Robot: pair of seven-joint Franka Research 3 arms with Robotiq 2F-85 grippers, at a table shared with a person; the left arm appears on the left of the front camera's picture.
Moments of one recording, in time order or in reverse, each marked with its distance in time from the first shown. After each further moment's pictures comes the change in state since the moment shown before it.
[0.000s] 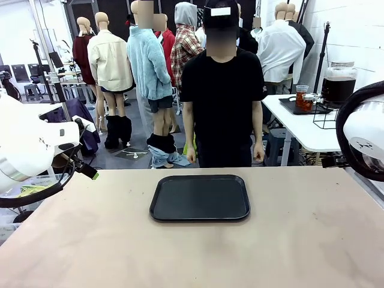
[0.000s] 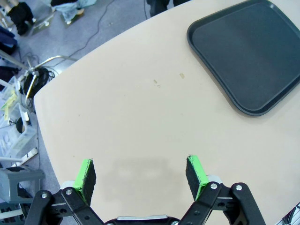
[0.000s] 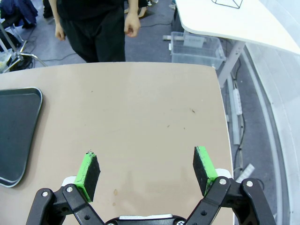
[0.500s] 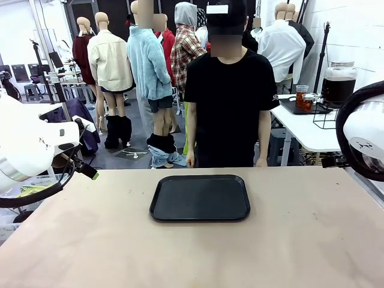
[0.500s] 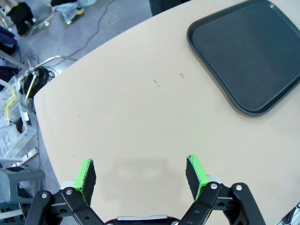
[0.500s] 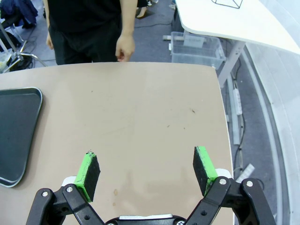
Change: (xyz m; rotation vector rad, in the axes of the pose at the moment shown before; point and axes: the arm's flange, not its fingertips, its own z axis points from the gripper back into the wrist) left arm 0.000 0.000 0.000 0.000 0.000 0.000; right arm 0.000 0.000 0.000 0.000 0.000 0.000
